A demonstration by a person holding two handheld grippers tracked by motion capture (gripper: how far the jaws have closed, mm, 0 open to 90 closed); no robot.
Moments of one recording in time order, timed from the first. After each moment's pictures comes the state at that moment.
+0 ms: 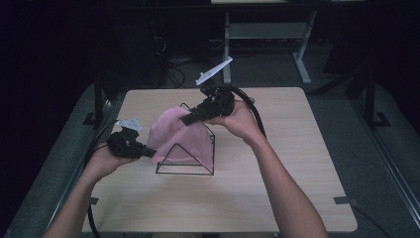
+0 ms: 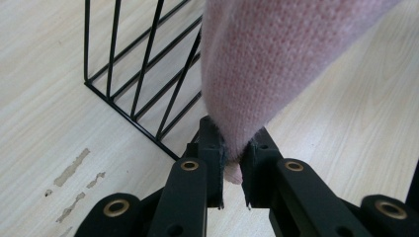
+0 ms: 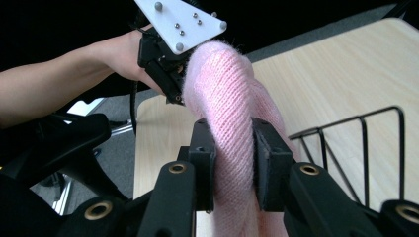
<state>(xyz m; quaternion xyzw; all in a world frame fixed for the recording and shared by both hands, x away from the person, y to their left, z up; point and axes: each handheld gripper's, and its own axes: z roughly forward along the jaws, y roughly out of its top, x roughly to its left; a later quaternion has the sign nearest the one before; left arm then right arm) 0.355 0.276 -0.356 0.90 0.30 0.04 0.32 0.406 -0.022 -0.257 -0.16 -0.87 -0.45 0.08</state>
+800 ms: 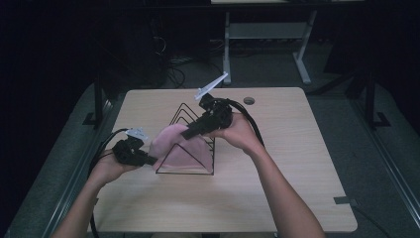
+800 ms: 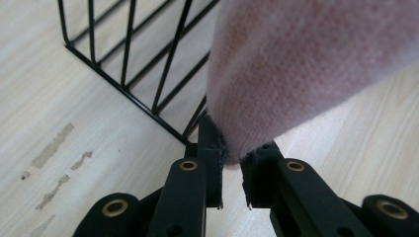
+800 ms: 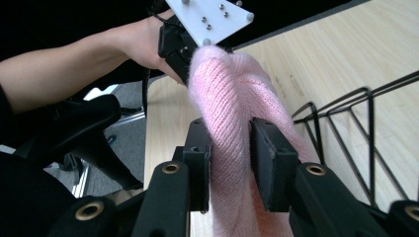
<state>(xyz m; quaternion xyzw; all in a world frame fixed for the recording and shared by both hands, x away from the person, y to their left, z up) 0.354 0.273 -0.389 0.91 0.30 0.03 0.27 0.397 -0.017 -0.289 -0.15 -0.88 -0.44 0.12</state>
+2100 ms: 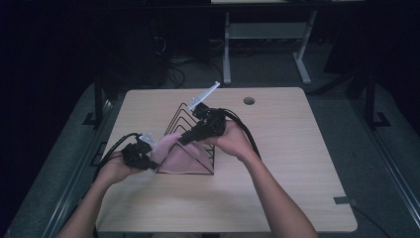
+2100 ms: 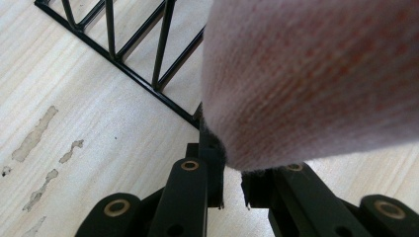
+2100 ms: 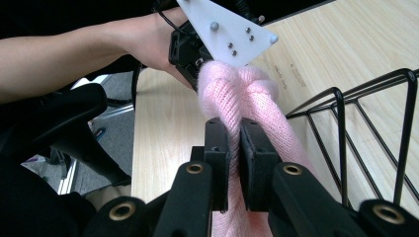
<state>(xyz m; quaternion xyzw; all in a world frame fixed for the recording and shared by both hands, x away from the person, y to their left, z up) 0.364 0.262 -0.415 0.94 0.29 0.03 0.20 0.389 -0.001 -0.309 -0.15 -0.89 -0.42 0.10</state>
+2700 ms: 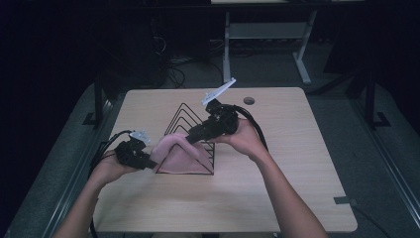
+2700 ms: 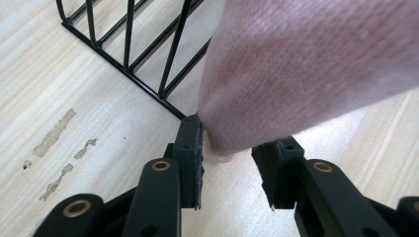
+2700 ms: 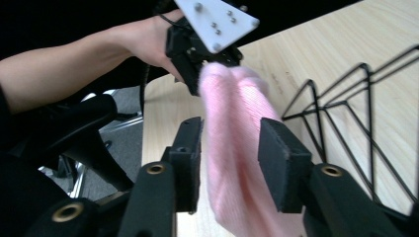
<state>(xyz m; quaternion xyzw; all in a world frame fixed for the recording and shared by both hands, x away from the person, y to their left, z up) 0.357 0.273 -0.396 0.92 0.30 0.03 0.24 0.388 -0.033 -0.299 -0.16 -0.87 -0.45 0.10</state>
